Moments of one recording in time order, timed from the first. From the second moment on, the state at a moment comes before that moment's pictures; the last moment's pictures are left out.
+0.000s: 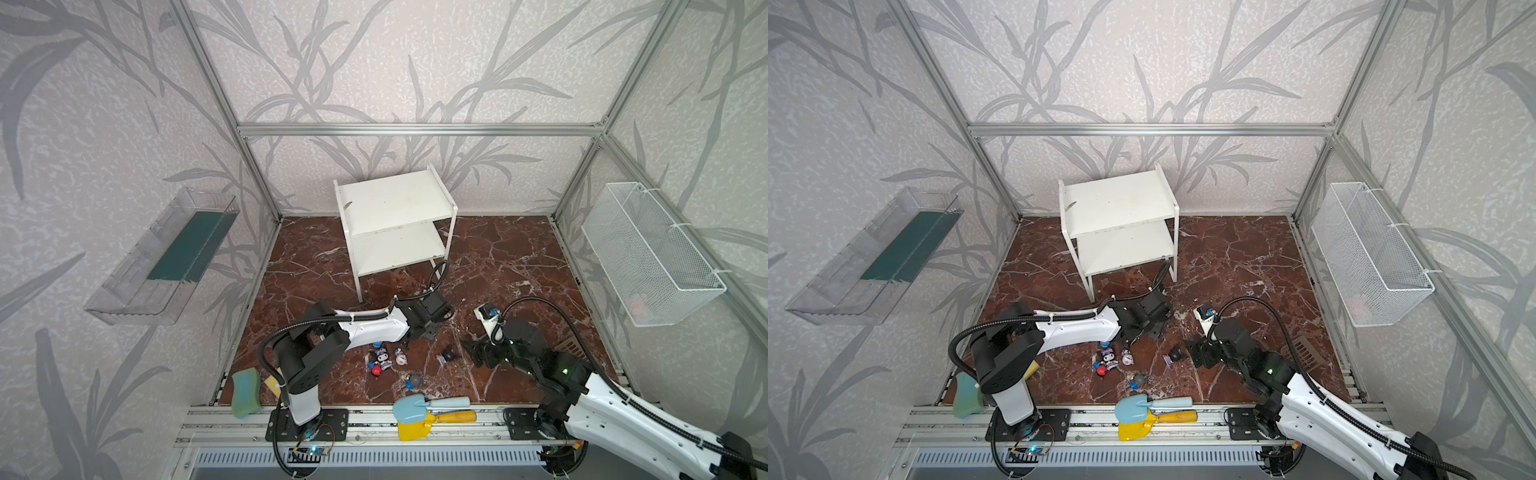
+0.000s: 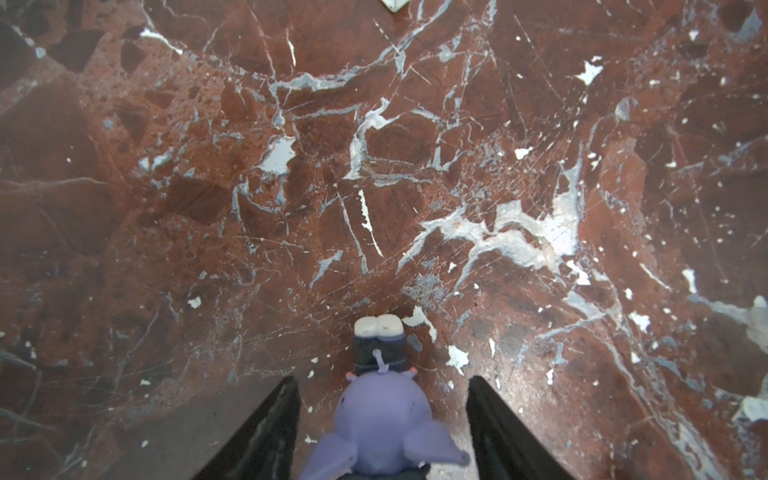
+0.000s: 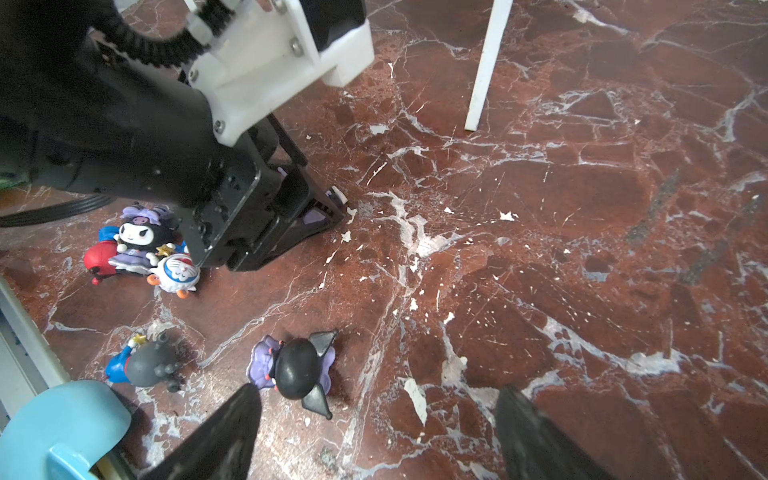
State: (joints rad) left arm -0.96 1.79 1.07 -0.36 -0.34 -0.49; right arm 0.80 0.67 0.40 -0.38 0.09 0.21
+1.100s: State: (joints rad) left arm -0.95 1.41 1.12 -0.59 -0.36 -0.34; right arm 0.80 0.72 0.40 -0.30 0.04 0.16
